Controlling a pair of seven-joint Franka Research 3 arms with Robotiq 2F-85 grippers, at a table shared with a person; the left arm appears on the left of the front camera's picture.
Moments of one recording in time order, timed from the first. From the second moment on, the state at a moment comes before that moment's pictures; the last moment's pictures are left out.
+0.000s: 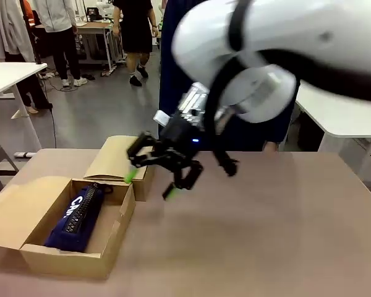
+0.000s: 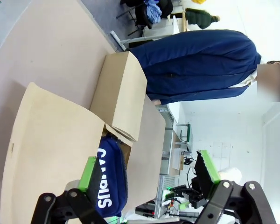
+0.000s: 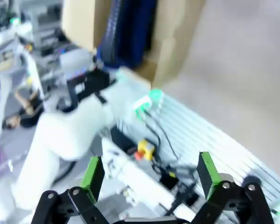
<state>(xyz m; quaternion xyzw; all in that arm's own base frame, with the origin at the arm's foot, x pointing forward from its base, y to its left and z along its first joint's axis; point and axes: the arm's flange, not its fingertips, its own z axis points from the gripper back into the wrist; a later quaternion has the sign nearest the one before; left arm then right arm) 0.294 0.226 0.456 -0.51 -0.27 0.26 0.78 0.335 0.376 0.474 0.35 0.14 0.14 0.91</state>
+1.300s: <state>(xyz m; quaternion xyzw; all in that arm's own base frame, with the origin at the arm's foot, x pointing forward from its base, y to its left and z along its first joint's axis) 0.294 0.226 0.455 -0.51 -0.27 0.27 0.78 0.309 0.046 0.515 0.58 -0.01 -0.03 0.81</state>
